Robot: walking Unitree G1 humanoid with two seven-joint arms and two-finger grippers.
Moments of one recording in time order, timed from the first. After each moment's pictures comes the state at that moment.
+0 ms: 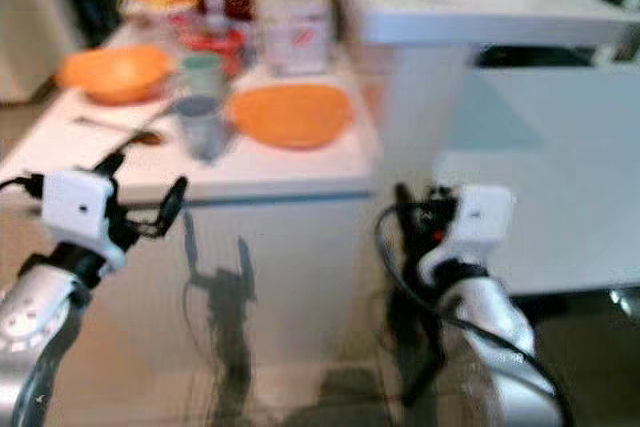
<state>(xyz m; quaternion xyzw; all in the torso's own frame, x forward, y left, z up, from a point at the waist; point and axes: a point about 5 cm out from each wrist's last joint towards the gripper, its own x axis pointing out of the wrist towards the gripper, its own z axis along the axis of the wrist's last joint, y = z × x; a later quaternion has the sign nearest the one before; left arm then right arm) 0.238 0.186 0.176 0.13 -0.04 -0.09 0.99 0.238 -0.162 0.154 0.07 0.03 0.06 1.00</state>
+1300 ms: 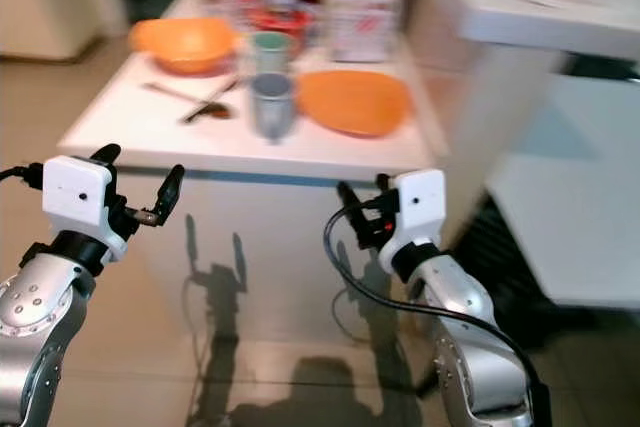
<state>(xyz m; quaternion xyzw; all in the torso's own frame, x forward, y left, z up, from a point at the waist) 0.248 0.182 0.178 0.11 -0.05 -0.08 0.99 0.255 -0.136 0.155 0.03 0.02 0.19 0.98</state>
